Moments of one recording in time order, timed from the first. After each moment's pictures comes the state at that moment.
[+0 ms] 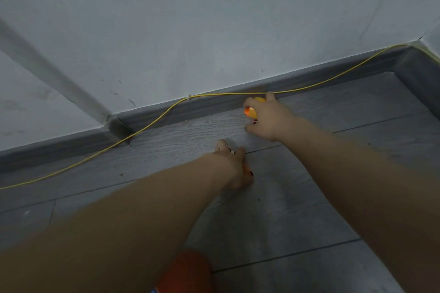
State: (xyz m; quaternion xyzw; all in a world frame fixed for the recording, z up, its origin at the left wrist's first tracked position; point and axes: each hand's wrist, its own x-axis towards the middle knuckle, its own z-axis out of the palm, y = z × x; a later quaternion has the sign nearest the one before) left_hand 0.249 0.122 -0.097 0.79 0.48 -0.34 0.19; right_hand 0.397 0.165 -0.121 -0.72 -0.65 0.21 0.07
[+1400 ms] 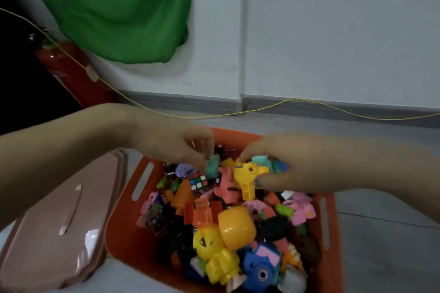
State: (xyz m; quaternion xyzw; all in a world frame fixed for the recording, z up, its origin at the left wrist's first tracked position) left_hand -0.084 -0.054 0.162 0.73 0.55 -0.18 0.37; right_hand 0.152 -0.073 0.146 -0.39 -0.88 0.23 -0.11
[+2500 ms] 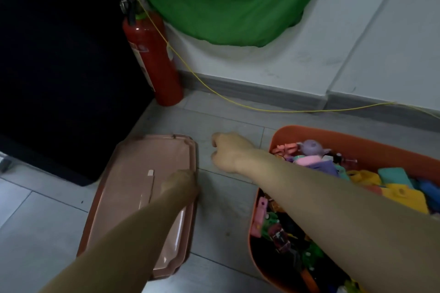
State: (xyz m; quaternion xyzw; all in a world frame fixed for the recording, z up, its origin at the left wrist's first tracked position) left_hand -0.325 -0.082 -0.091 0.54 0.79 -0.14 0.25; right_hand -0.189 -0.017 0.015 -0.52 -0.80 0.28 -0.07
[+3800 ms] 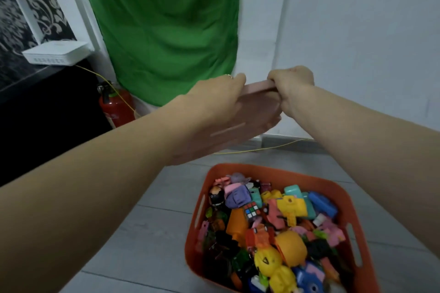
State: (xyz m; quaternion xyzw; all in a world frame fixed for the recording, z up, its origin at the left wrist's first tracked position) left_hand -0.140 -0.007 0.257 0.84 0.53 0.08 -0.08; right_hand 0.021 0.037 0.250 -0.64 -0.38 0.41 0.54
